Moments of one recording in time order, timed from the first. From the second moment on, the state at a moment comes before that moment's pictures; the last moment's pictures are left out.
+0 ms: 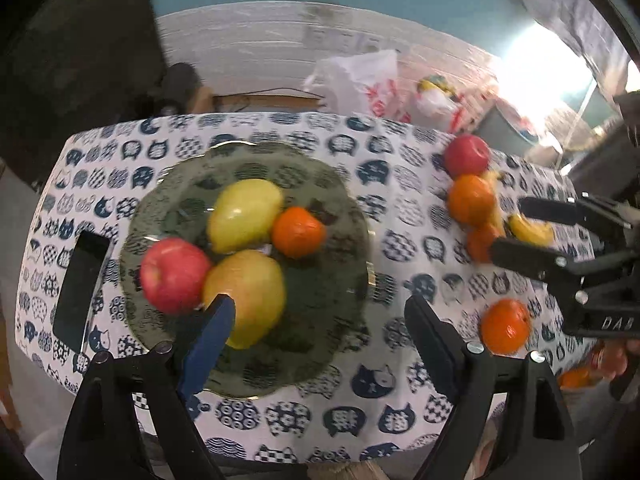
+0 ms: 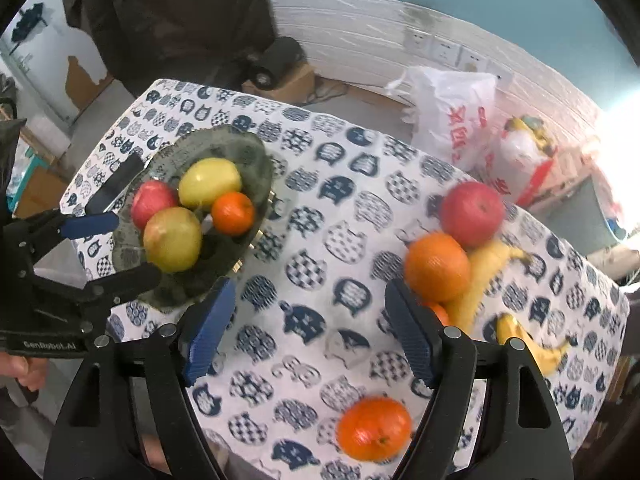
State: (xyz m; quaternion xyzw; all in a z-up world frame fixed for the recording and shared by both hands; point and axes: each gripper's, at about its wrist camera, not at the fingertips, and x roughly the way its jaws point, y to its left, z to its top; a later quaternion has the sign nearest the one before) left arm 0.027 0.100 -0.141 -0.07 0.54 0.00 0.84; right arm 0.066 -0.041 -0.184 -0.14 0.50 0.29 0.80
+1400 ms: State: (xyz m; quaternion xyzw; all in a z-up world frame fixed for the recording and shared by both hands) left arm 0.014 -0.008 -0.204 0.03 0.62 -0.08 0.78; right arm 0.032 -0.125 -0.297 -0.12 0.61 0.26 0.74
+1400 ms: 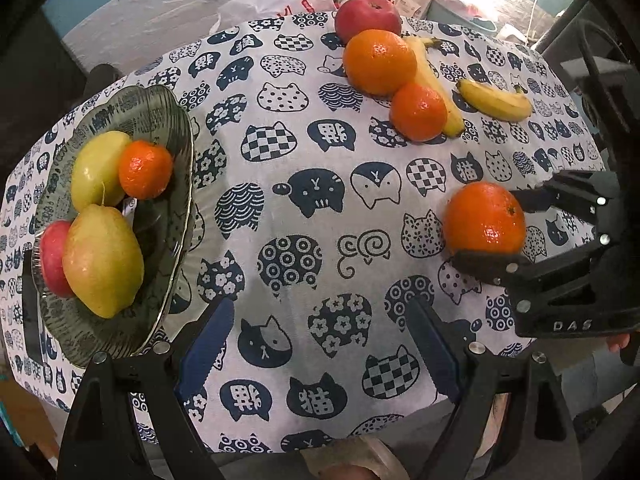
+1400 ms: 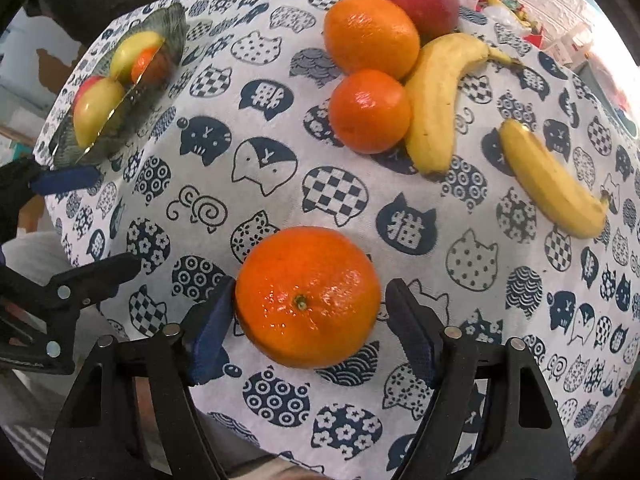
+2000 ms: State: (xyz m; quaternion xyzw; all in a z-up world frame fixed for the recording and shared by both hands) left arm 0.069 -0.043 -0.199 0.01 0.61 -0.09 0.79; right arm 0.068 -0.202 -0.255 -0.07 0.55 0.18 0.81
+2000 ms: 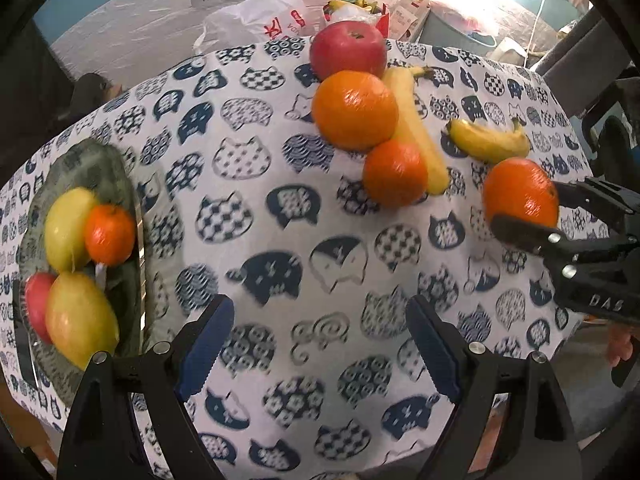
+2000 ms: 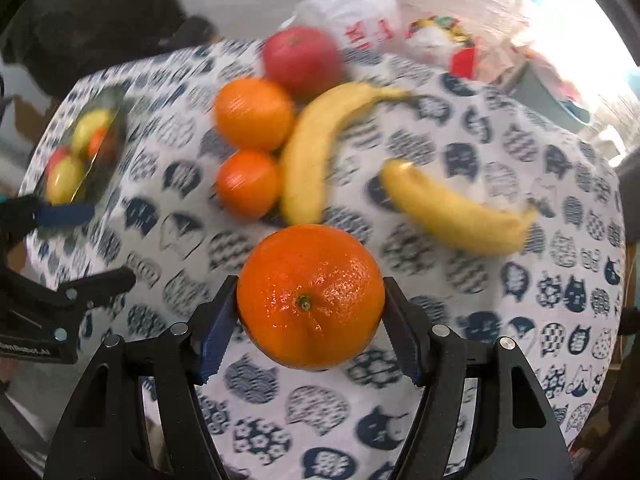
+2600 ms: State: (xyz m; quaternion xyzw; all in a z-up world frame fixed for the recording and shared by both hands) left arm 0.128 -0.086 -0.226 -0.01 0.63 -0.08 0.77; right arm 0.092 -0.267 -0.253 -0.01 0.53 0.15 0.83
